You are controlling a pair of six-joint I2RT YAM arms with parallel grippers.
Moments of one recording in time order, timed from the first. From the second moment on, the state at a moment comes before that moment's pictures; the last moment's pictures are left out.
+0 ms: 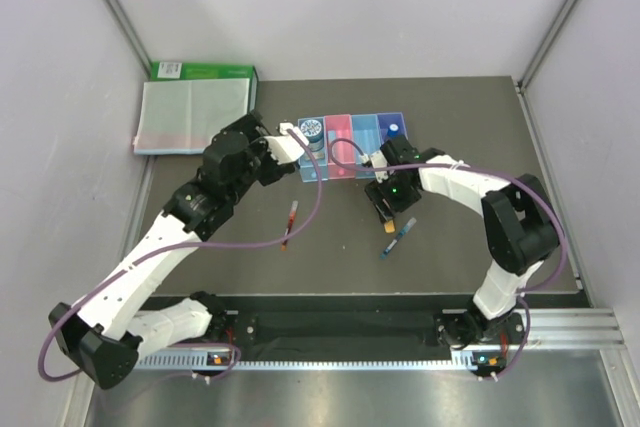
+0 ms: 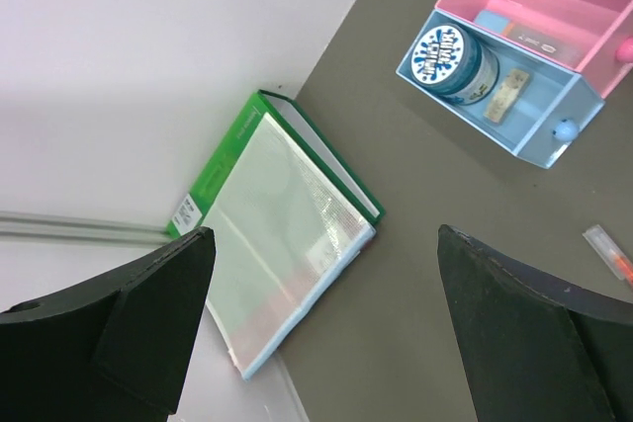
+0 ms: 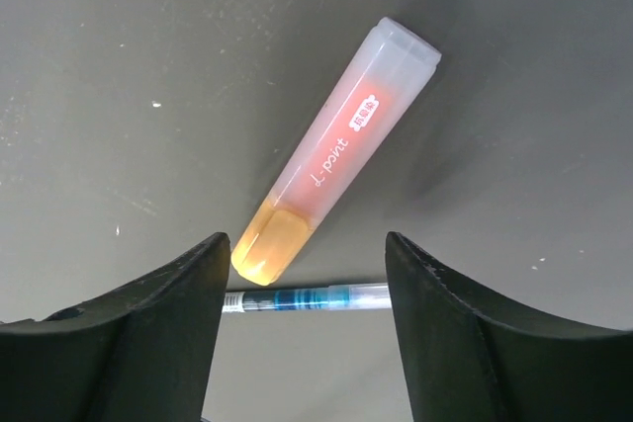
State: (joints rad) left arm -0.59 1.04 1.06 -0.32 -0.22 0.75; right arm 0.52 1.73 1.13 -0.65 -0.13 -0.12
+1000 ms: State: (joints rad) left arm -0.58 1.08 1.06 -0.20 -0.23 0.80; right arm 0.56 1.76 1.11 -0.59 -0.08 -0.09
